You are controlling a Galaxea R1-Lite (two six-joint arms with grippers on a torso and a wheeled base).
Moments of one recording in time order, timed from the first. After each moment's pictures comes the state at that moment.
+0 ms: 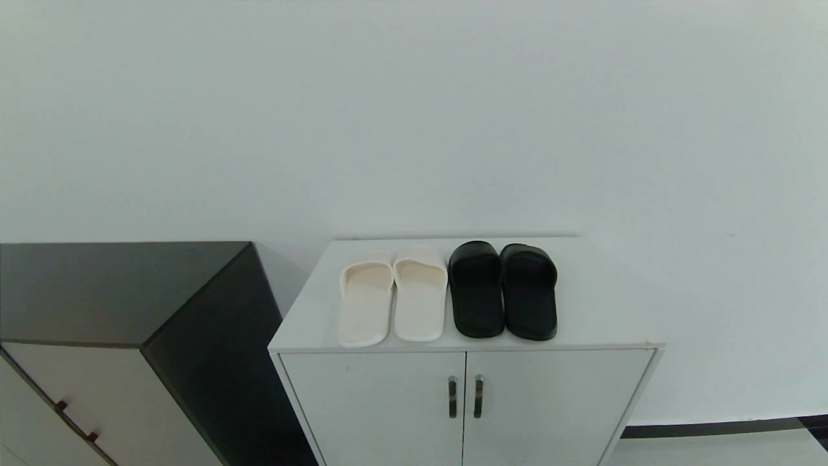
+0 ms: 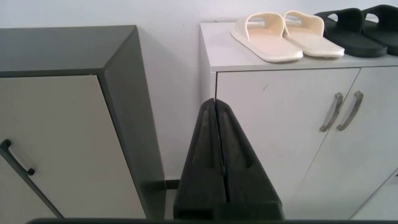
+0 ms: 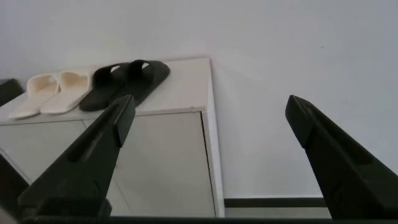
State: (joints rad) left arm 0.00 0.00 0.00 0.00 -0.01 0.01; right arm 0.02 0.17 -0.26 0.02 0.04 0.11
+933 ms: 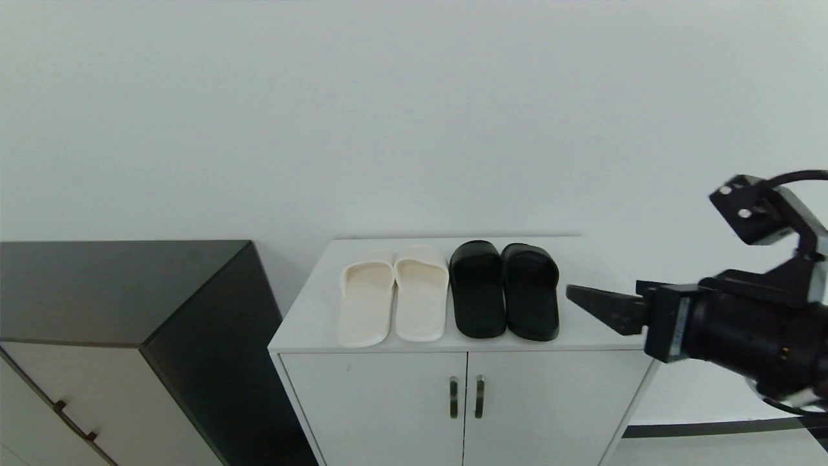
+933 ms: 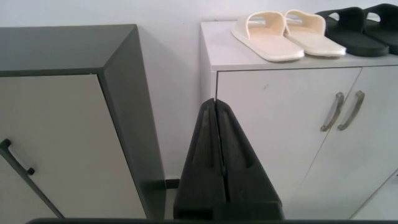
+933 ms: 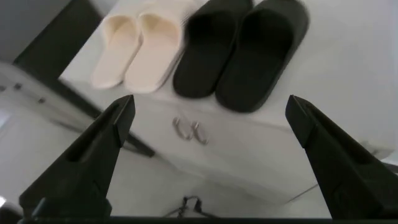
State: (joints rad) left arm -0.01 0.00 0.00 0.00 -0.01 0.01; right arm 0.79 1.32 -0.79 -0.24 -0.36 0.35
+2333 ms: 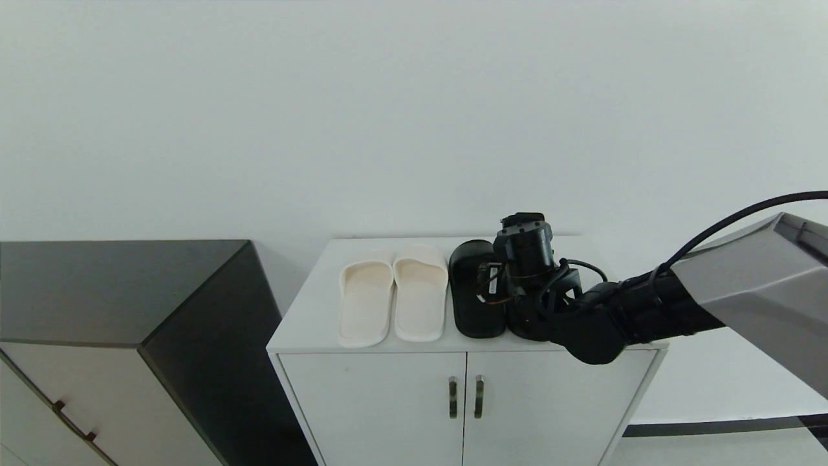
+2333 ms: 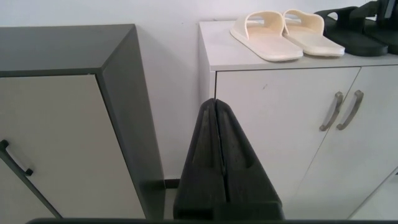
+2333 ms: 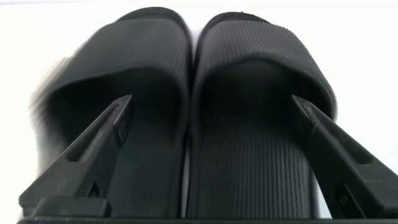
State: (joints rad) left arm 0.00 0.00 0.00 0.00 -0.01 0.01; right arm 0.67 2.17 -1.33 -0.49 -0.69 0.28
